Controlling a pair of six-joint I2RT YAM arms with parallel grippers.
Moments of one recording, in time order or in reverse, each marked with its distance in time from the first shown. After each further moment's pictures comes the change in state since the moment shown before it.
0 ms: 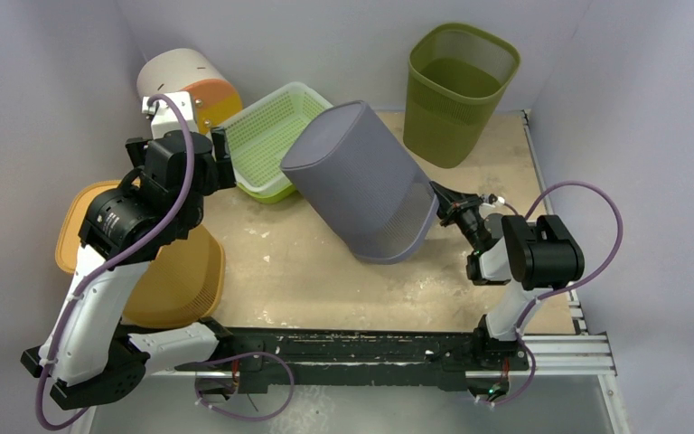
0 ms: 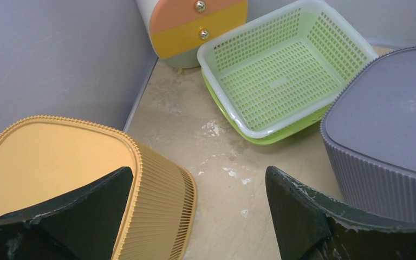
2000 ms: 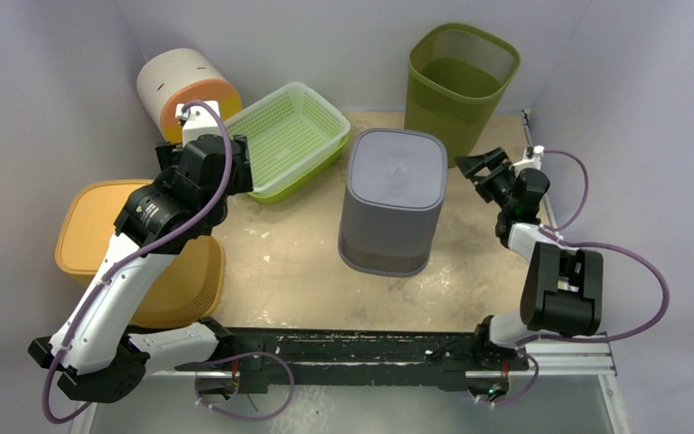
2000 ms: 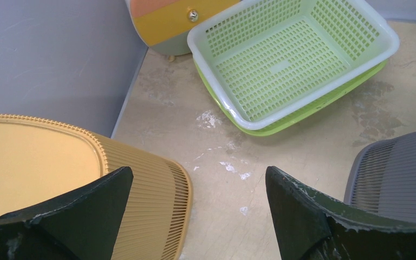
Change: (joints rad) left arm 0.000 0.000 -0.182 0.121 0.014 0.002; right arm -0.211 -0.308 0.350 -0.912 0.026 -1.057
